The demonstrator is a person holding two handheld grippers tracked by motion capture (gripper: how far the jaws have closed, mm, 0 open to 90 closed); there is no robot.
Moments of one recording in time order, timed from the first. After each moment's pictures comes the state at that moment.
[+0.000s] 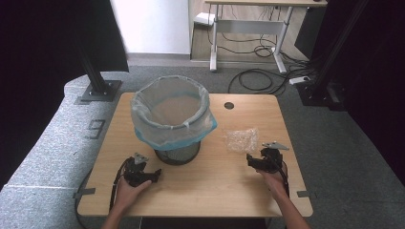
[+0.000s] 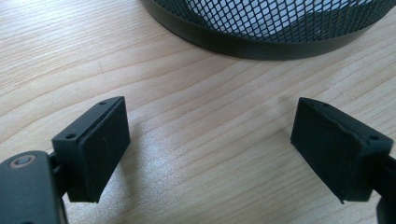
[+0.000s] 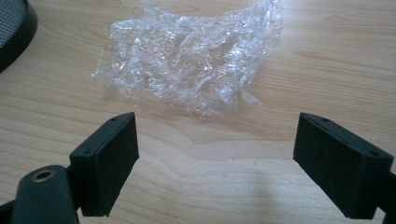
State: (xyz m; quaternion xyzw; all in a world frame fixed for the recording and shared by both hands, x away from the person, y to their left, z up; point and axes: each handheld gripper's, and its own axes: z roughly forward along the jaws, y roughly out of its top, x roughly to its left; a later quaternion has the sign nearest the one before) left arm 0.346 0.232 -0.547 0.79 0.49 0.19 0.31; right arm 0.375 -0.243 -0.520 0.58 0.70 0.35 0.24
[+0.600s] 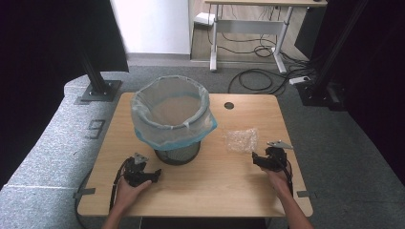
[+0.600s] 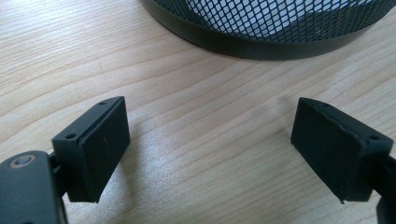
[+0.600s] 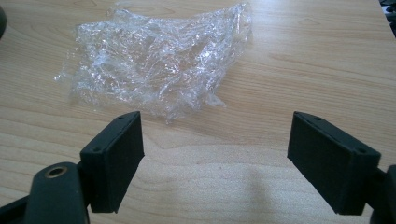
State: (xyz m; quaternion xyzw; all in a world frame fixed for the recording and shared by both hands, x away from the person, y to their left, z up) left arm 0.346 0.232 -0.547 0.79 0.49 0.19 0.31; right arm 0.381 -0.258 -0.523 0.58 0.69 0.34 0.26
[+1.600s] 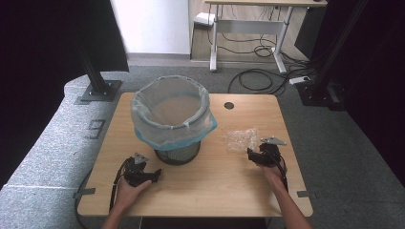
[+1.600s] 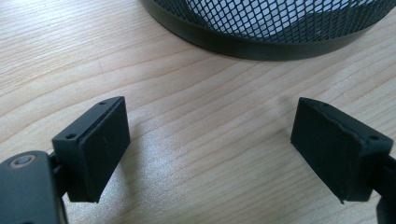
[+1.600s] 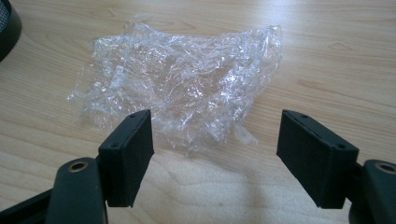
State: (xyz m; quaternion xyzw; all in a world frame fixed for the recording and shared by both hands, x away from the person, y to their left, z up) left arm 0.347 0.232 -0.547 0.79 0.49 0.19 0.31; right arm 0.402 -0.243 -0.528 0.55 0.71 0.36 0.26
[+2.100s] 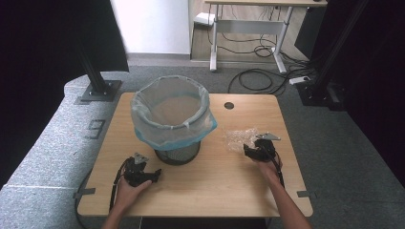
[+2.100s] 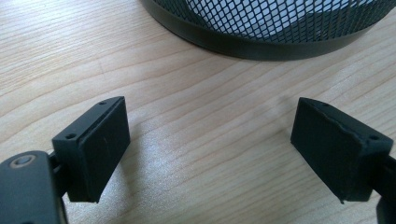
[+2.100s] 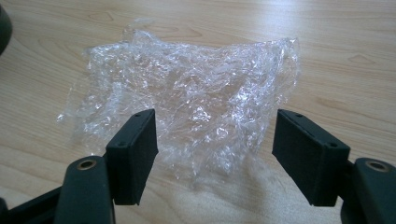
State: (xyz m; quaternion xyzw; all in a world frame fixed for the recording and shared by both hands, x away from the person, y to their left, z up) left arm 0.347 0.232 -0.547 0.79 0.49 0.19 0.31; right arm 0.423 -0.233 -0.534 0.54 0.71 0.36 0.26
